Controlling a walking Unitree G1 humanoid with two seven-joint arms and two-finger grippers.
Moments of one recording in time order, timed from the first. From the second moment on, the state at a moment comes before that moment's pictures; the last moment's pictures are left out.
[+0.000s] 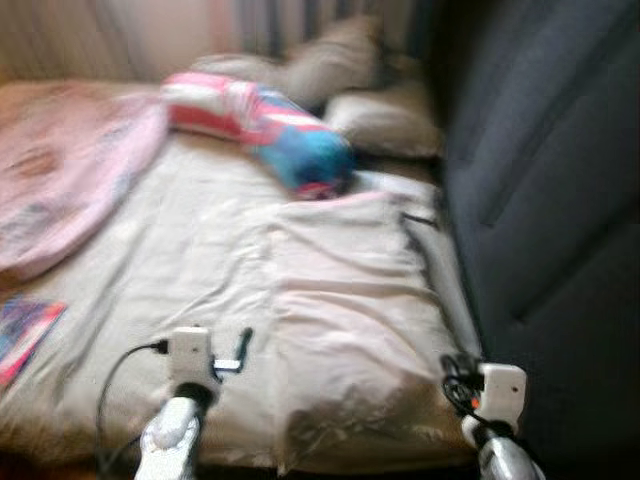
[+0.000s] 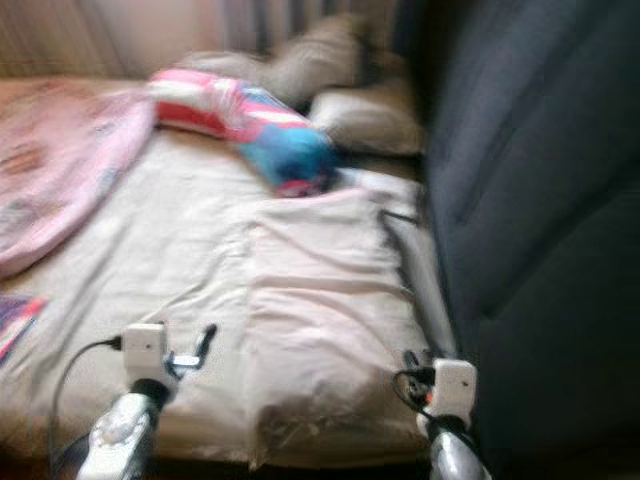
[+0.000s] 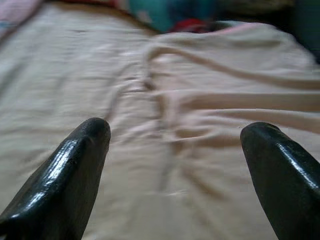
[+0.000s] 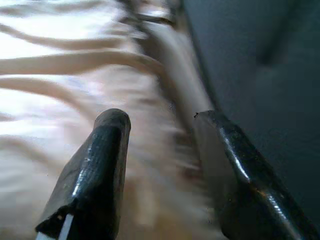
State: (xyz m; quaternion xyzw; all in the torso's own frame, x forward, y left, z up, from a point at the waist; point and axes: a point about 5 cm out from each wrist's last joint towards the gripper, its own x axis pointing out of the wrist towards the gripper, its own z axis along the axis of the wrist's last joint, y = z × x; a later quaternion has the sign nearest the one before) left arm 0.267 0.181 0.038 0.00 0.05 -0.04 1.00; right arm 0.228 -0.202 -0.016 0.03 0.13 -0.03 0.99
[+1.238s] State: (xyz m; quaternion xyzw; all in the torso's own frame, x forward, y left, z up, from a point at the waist) left arm 0.269 0.182 0.034 -0.01 0.05 -0.01 1.00; right arm 0.235 -0.205 -0.009 0.03 0.11 -0.01 0.99
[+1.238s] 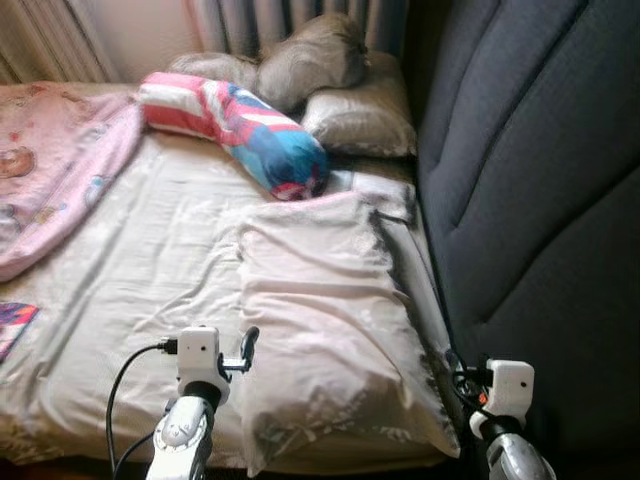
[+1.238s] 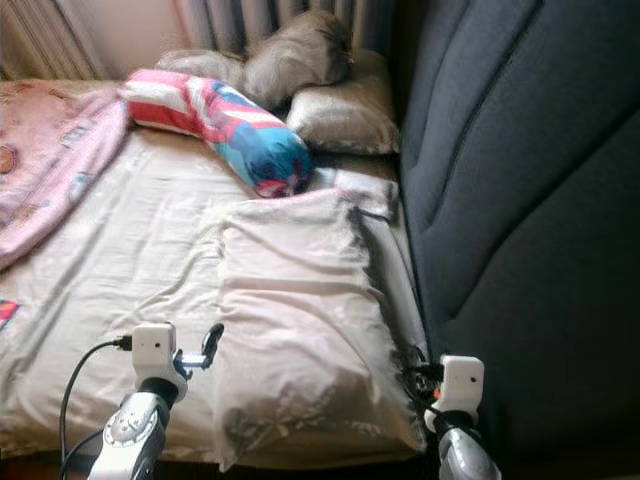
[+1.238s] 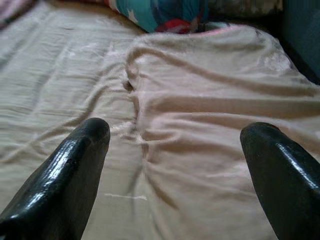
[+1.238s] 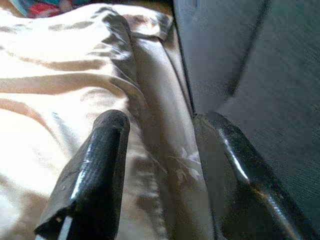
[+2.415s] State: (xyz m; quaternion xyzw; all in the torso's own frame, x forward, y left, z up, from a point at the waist) left arm 0.273 0.184 0.039 0.00 0.04 -0.02 1.00; right arm 0.235 -0.199 -0.011 0.04 0.12 -0.01 0.99
